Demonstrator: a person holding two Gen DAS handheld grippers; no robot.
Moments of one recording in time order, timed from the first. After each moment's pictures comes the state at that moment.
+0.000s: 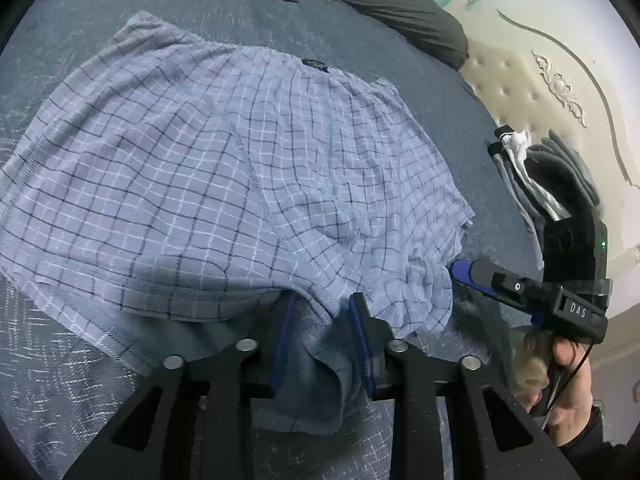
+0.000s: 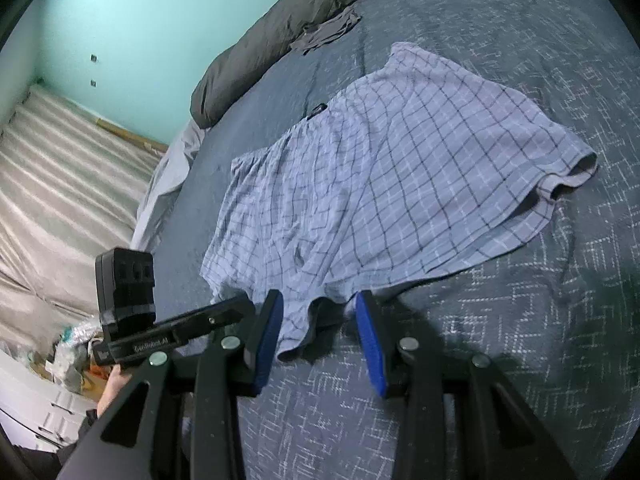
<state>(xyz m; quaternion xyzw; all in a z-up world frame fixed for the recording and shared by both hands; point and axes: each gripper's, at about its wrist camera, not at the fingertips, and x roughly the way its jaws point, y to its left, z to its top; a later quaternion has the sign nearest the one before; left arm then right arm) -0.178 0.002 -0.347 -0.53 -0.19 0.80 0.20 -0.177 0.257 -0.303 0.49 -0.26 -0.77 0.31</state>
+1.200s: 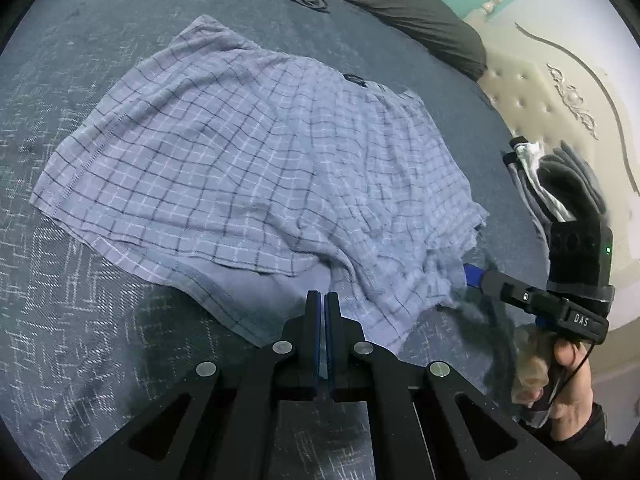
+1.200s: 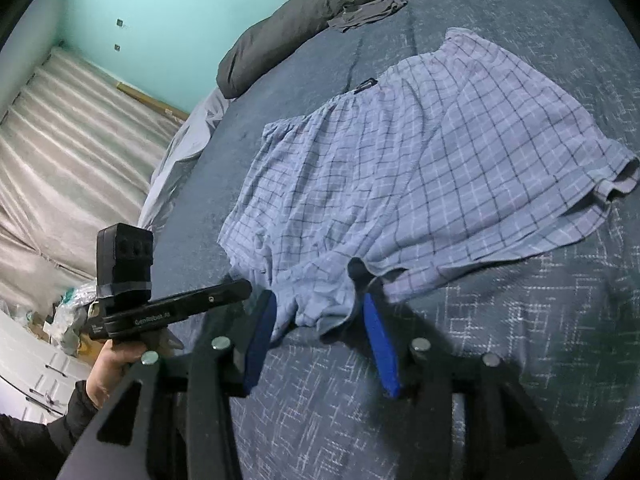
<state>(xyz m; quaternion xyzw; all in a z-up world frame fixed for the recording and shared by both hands) -0.157 -0.032 -0.339 -0.53 -0.19 0.82 0.16 -0.168 0.229 -0.300 0.50 -0.22 -0.76 0.35</state>
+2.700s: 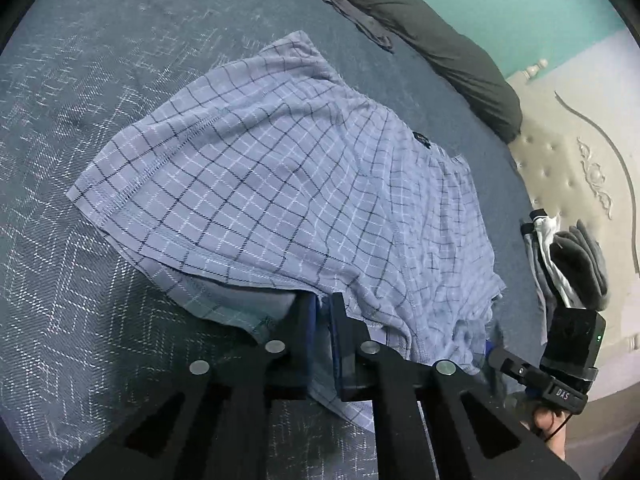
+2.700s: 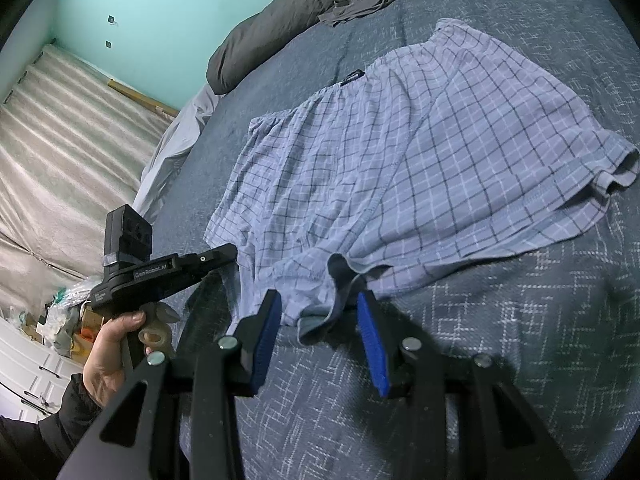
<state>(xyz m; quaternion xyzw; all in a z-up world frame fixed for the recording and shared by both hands) -0.168 -0.083 -0.351 -0.50 -0.29 0.81 0.09 -0.171 0.230 -0.309 0.51 -0.21 -0.76 0.34</state>
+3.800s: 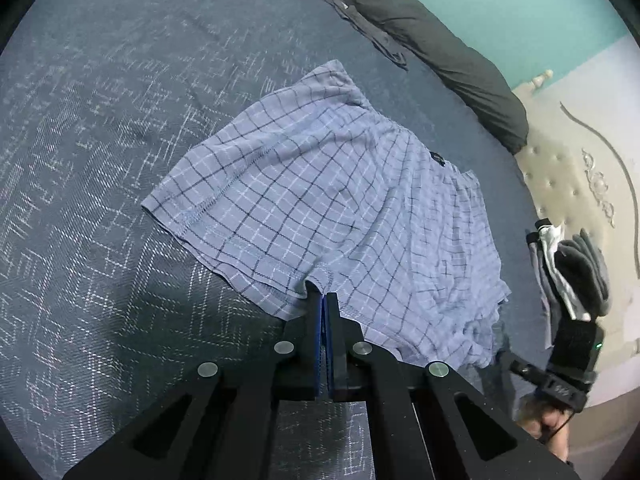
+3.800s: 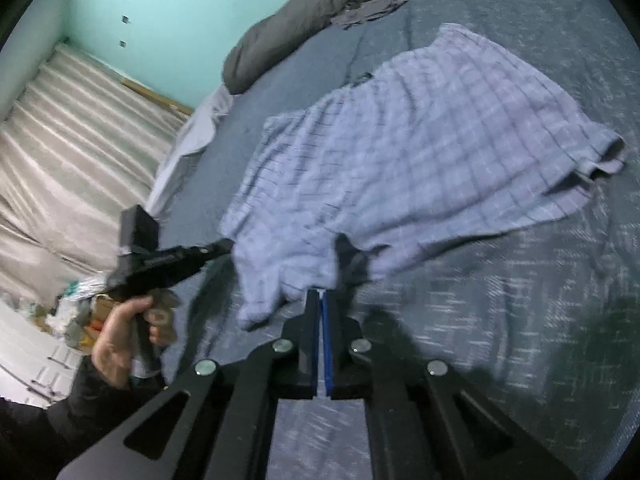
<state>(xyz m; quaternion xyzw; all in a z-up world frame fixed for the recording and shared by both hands) -0.153 -0.111 -0.342 -0.49 -0.28 0.82 0.07 -0.159 0.242 -0.299 0.49 -0.22 -0.75 0.38</state>
